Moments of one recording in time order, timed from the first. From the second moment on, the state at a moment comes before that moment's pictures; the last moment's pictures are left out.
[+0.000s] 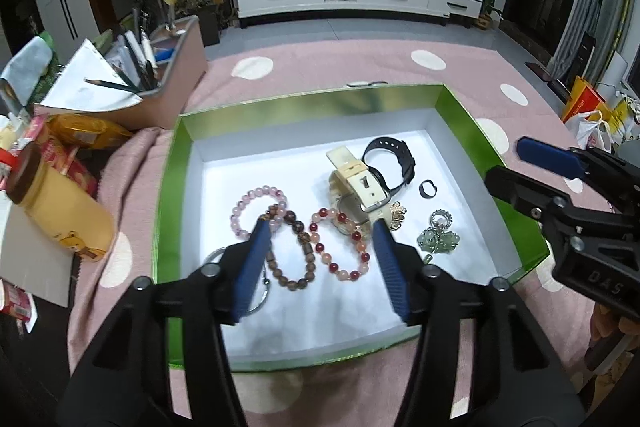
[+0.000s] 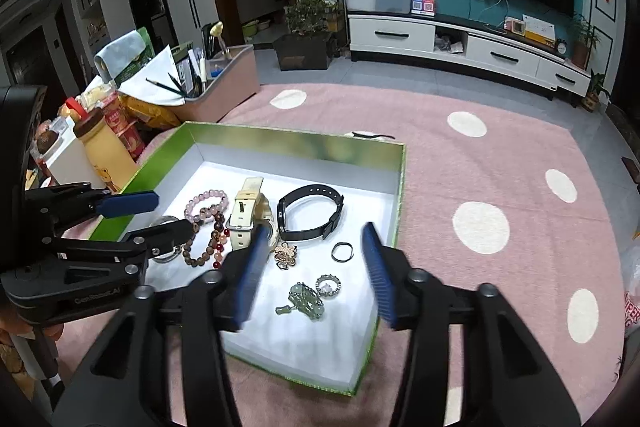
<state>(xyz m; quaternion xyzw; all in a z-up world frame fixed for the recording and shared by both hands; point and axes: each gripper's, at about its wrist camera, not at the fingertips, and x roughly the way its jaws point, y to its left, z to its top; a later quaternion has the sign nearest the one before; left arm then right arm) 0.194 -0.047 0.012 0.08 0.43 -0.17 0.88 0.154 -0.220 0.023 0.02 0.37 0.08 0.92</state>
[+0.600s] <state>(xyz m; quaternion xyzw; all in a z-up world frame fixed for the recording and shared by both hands) 0.156 -0.014 0.080 0.07 0.39 -0.09 0.92 0.122 -0.213 0.073 0.04 0.39 0.05 0.92</state>
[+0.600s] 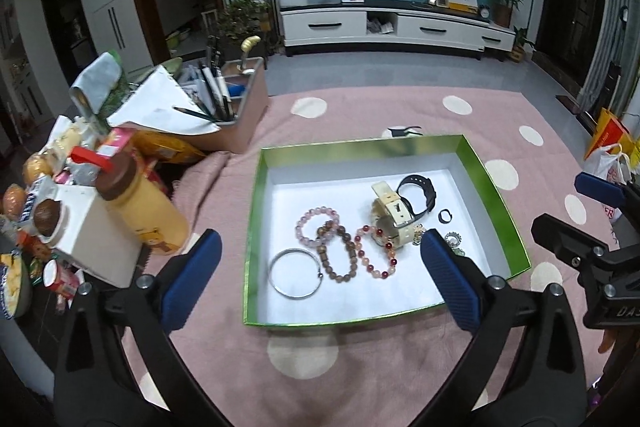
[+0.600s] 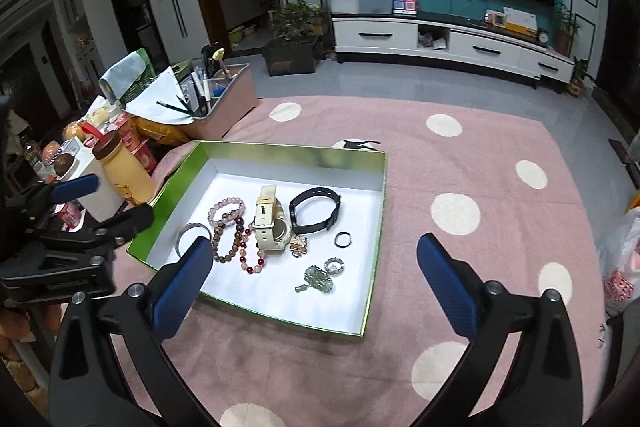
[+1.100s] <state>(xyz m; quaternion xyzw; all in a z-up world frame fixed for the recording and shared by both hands) 0.146 0.004 0.107 0.04 0.41 -0.05 0.91 0.112 -0.204 0.094 0.04 0.40 0.03 0.91</state>
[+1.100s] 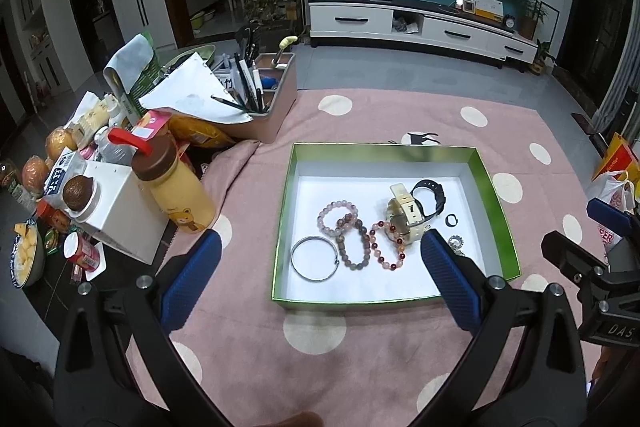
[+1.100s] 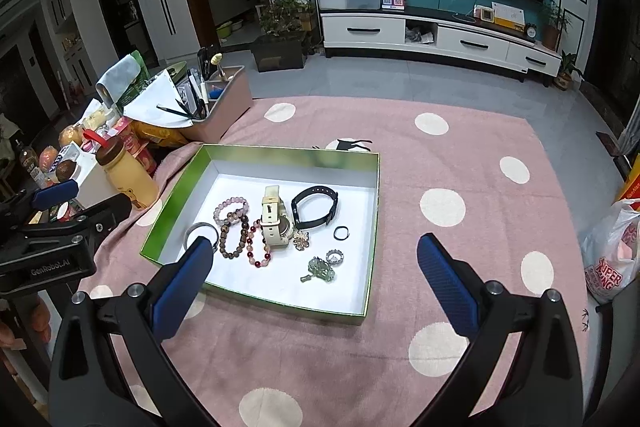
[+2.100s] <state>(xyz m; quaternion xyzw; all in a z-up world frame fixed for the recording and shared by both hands) 0.156 -0.001 0.091 0.05 0.43 -0.04 0.90 0.125 -0.198 0.078 0.03 0.42 0.03 0.91</state>
